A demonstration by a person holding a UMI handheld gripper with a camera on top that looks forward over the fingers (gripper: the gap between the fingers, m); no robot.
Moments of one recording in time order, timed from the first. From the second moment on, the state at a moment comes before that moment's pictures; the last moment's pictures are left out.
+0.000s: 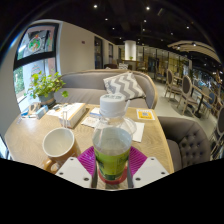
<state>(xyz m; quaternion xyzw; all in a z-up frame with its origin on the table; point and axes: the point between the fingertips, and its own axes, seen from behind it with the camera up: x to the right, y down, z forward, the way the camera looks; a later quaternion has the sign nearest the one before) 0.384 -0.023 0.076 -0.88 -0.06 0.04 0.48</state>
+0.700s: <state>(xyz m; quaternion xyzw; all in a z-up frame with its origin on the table) 0.381 -0.108 0.088 -0.91 -0.02 -0.02 0.41</state>
